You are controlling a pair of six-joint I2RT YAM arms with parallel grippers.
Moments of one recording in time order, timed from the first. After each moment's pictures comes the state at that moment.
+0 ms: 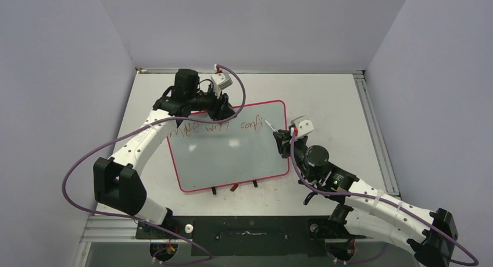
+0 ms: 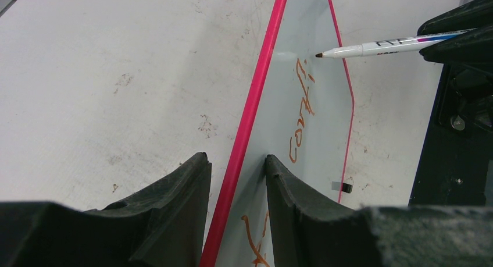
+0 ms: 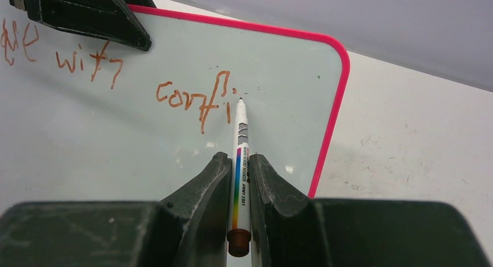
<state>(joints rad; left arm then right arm) -0.37 1.51 1.33 -0.41 0.74 0.22 0.92 0.83 0.57 0.20 0.42 0.05</state>
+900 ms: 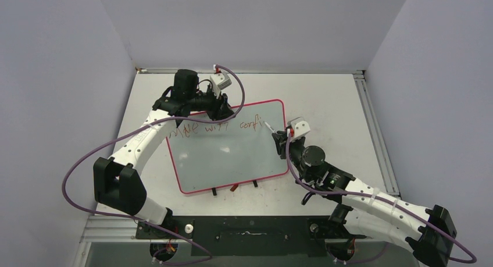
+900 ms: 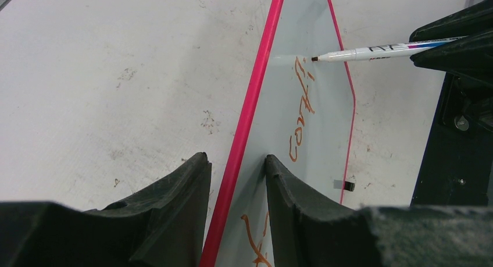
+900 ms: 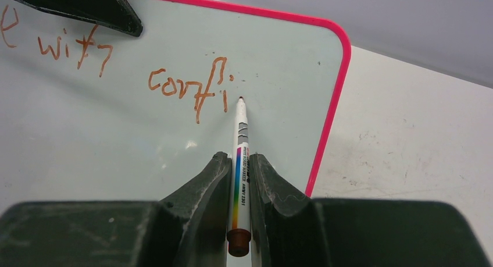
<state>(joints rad) -0.36 1.51 1.33 -0.42 0.73 0.22 0.92 0.86 0.55 0.22 0.44 0.04</state>
